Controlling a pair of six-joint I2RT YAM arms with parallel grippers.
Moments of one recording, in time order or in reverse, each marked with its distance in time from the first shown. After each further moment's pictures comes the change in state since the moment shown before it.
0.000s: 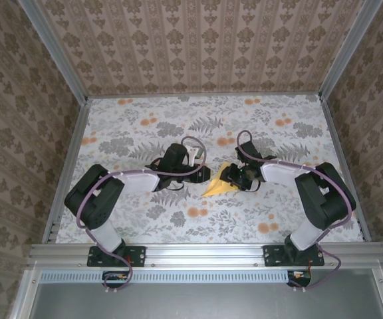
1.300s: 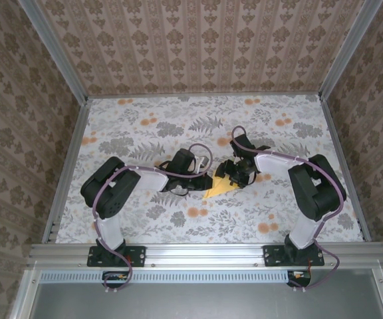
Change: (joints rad) left arm -0.031 0.159 0.038 -0.019 0.094 -0.073; right arm 0.005 0.091 0.145 -0.155 -0.023 -0.018
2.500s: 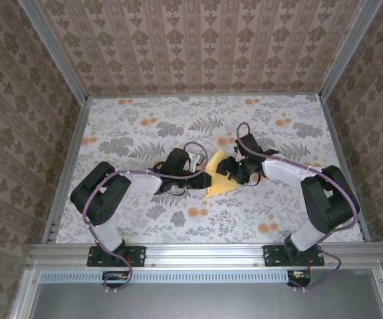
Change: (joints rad) left arm 0.015 -0.110 -0.081 0.068 0.004 0.005; right arm -0.006 -0.133 -0.068 0.105 -0.040 -0.030
